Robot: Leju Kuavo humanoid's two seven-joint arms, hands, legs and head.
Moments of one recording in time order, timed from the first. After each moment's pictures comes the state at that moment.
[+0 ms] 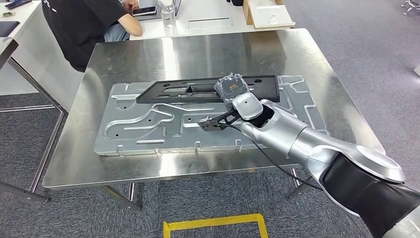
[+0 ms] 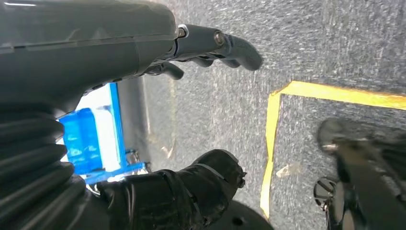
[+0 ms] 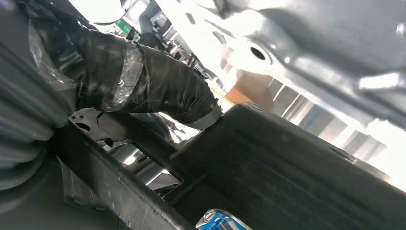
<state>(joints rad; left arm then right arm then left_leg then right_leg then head) -0.11 0.12 -1.15 -0.20 1.06 0.22 0.09 -1.10 -0.15 1.21 -0.88 0.87 0.03 0.33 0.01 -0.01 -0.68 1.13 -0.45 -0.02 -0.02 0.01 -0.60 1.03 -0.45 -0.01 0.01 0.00</state>
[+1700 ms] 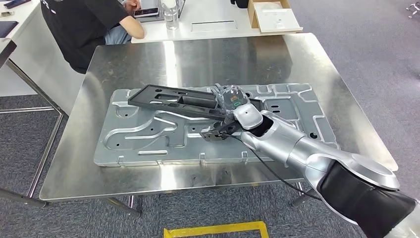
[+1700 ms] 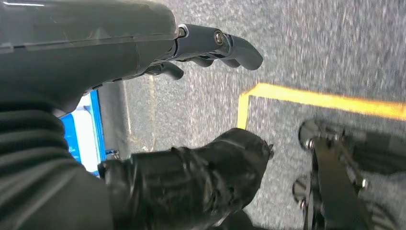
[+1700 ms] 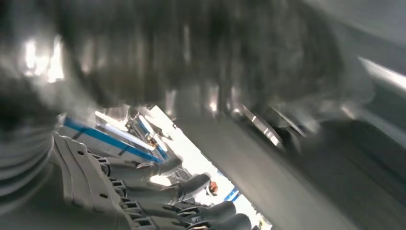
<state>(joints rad) -0.12 0.12 -1.15 -0.20 1.08 0.20 0.02 -1.04 -0.15 1.21 -0.83 0.88 0.01 0.30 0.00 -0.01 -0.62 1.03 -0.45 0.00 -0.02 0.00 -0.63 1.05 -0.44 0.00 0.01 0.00</state>
